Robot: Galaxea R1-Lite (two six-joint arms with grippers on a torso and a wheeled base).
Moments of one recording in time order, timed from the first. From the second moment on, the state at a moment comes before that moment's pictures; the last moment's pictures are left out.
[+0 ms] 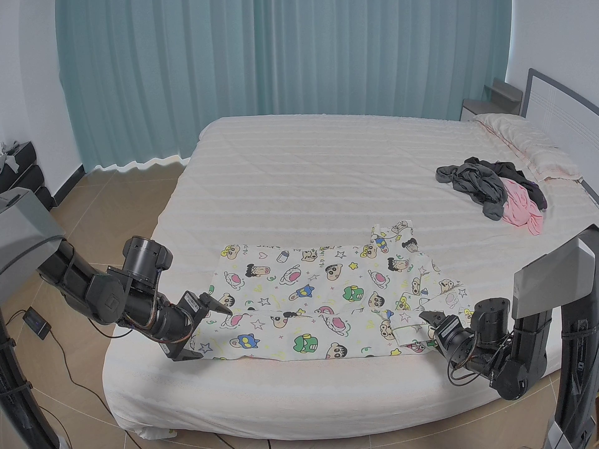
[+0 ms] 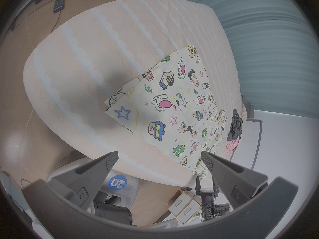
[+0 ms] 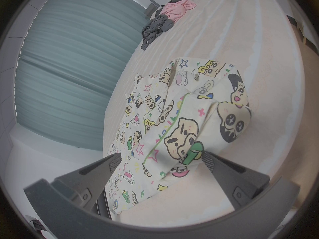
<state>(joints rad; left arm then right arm) -0.23 2.00 -0.80 -0.19 -0.38 -1.10 0.31 2.37 -0.26 -1.55 -0.07 1.16</state>
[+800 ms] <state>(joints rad) -0.23 2.00 -0.80 -0.19 -0.38 -1.10 0.30 2.37 -0.26 -1.55 -0.11 1.18</state>
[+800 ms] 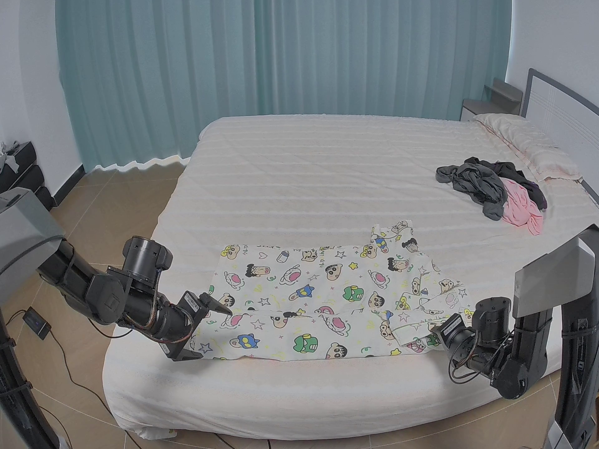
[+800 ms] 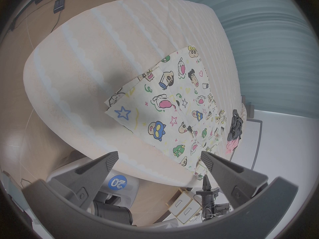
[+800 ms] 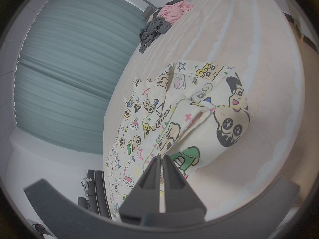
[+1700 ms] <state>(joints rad) -0.23 2.00 -0.80 -0.19 -0.38 -1.10 0.40 2.16 -0.08 -1.55 -0.15 1.19</state>
